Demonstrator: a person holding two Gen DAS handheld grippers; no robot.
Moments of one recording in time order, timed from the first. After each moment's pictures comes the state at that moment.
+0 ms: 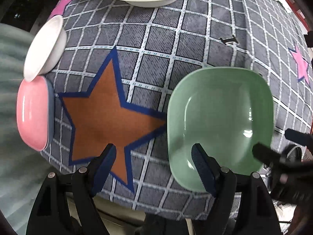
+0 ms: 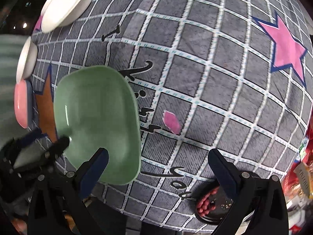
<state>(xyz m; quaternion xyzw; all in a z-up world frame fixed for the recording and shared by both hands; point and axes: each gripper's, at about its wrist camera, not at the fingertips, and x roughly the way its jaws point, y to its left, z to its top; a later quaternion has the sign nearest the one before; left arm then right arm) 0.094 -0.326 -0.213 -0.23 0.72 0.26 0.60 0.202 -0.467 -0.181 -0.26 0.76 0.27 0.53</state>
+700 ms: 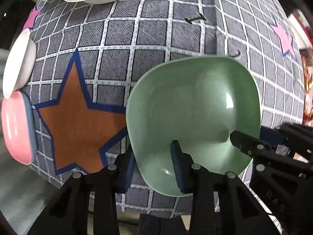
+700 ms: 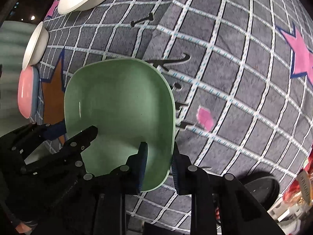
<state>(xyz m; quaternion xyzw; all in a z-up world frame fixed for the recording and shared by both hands) 0.106 -0.341 -0.252 -0.20 0.74 0.18 0.61 0.160 -0.439 -0.185 -0.26 0.76 0.30 0.52</state>
